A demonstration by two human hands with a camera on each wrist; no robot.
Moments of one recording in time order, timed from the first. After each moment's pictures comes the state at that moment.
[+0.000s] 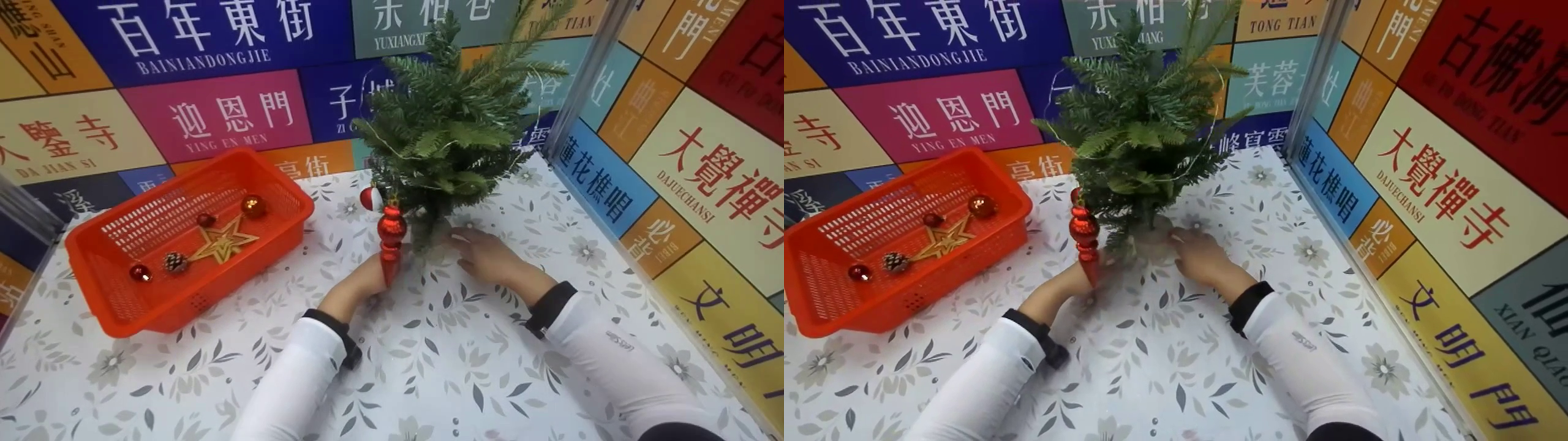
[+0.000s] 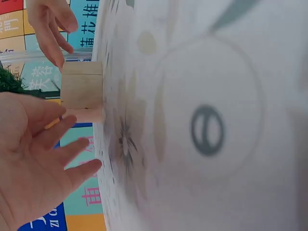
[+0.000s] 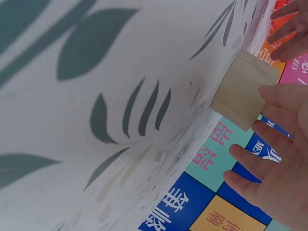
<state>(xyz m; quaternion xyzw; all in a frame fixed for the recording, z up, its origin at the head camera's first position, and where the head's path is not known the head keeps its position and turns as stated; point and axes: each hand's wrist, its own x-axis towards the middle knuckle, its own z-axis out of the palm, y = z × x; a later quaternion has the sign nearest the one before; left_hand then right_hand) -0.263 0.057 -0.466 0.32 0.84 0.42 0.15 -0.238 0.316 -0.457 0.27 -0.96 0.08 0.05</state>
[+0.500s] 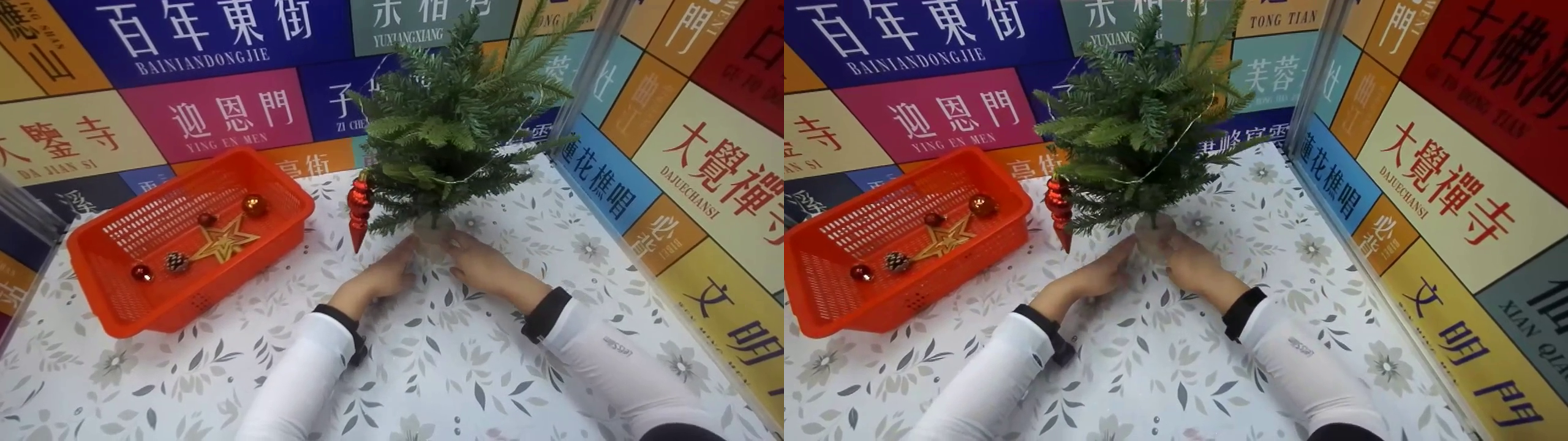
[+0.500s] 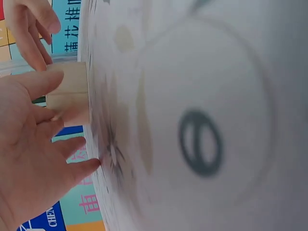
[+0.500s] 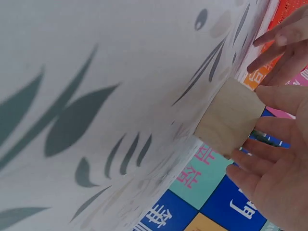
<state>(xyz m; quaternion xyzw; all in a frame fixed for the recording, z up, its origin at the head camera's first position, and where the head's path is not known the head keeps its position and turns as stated) -0.268 0.070 -0.477 0.37 0.85 0.32 0.16 -0.223 0.292 -0.456 0.25 -0.96 0.11 0.03</state>
